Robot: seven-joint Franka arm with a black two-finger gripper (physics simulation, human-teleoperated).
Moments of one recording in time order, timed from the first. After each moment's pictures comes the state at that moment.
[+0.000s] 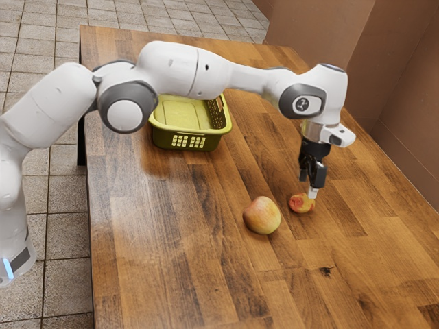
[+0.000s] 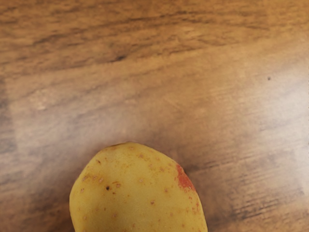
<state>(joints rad) 0.06 0.69 -0.18 -1.01 -0.13 1.78 0.15</state>
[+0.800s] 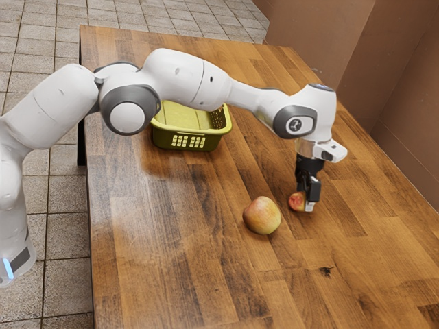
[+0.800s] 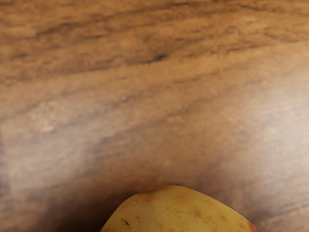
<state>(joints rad) 0.06 0.71 -0.15 -1.14 -0.17 1.96 0.21</state>
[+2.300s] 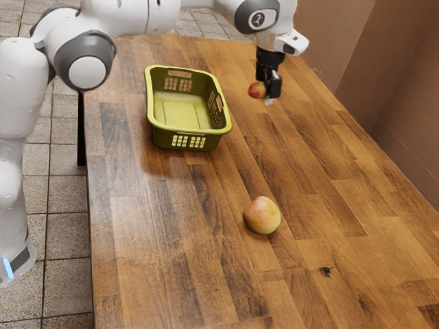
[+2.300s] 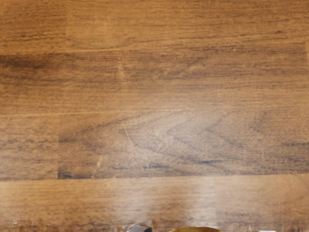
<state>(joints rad) 0.06 0.28 0.15 -1.27 -0.05 1.75 0.25</state>
